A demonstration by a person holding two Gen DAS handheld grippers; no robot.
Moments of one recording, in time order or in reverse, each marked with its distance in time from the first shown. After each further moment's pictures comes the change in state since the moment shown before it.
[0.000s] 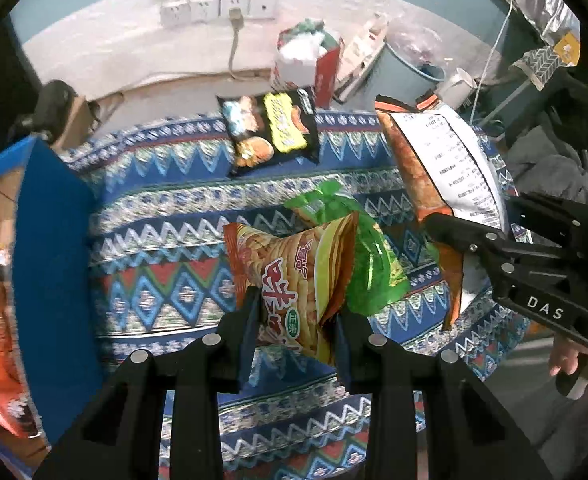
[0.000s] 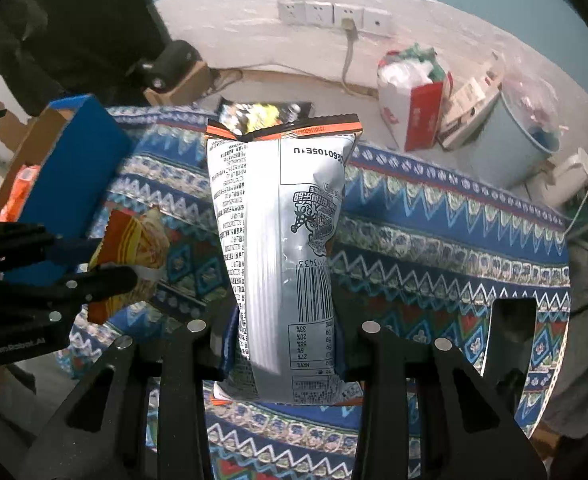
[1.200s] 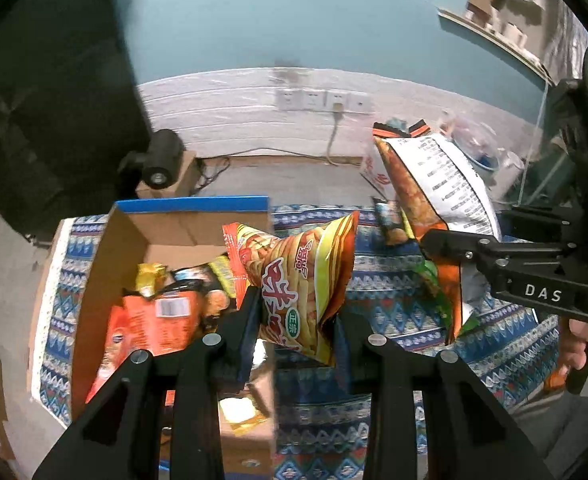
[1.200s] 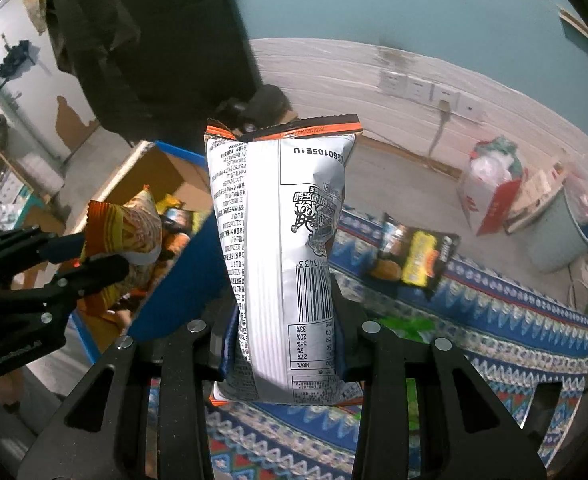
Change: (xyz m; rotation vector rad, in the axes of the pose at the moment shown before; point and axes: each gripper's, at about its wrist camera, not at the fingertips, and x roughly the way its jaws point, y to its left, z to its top) left arm -0.133 0.111 -0.033 -0.114 -0.295 0.216; right arm -0.036 0.140 0.077 -0.150 -0.141 0.168
